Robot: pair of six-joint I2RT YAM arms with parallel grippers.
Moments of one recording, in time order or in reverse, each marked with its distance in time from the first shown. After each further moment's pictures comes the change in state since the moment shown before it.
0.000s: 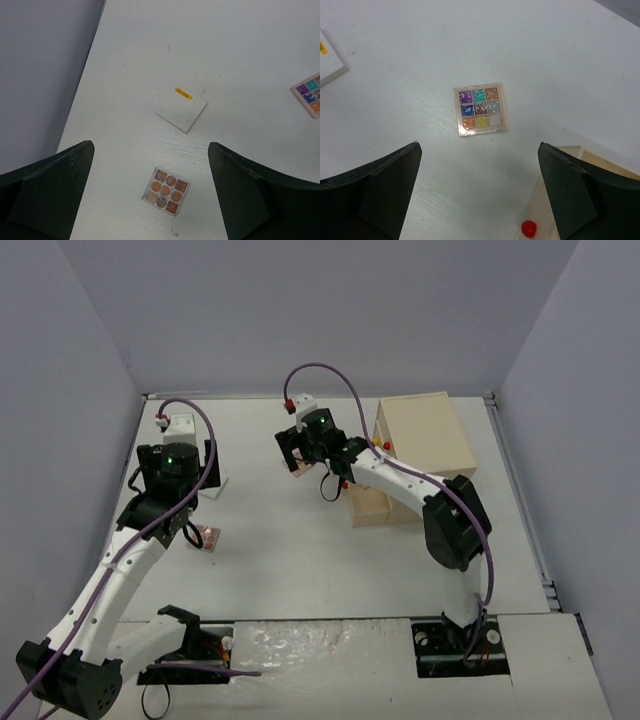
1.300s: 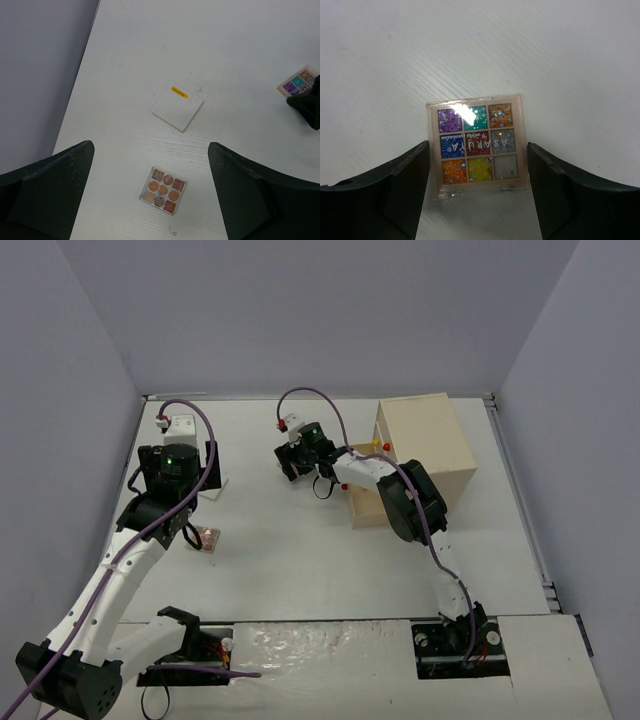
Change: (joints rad) left arm 0.004 0.001 0.000 0.000 0.024 0.000; right arm -0.066 0.369 0.137 0.180 -0.229 -0.083
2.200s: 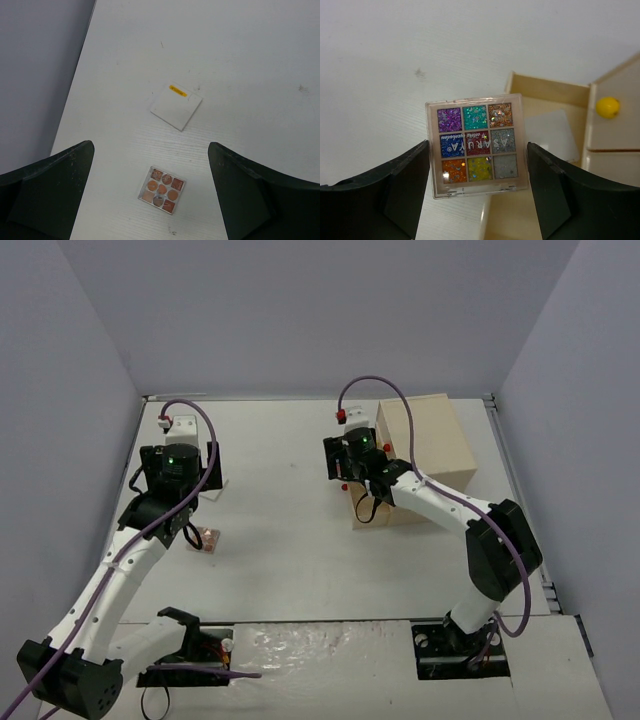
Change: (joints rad) left arm 0.002 0.010 0.000 0.001 0.009 -0.001; right arm -0.002 -0.702 -0.547 -0.080 0.345 0.244
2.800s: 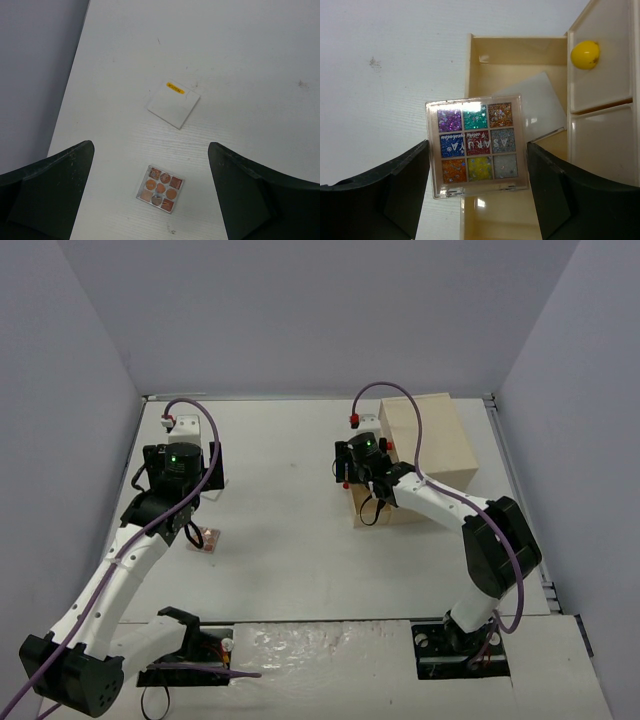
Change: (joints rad) left arm 0.000 0.019 0.000 0.000 0.015 0.000; right arm -0.063 0.008 -0.070 -0.028 0.053 0.131
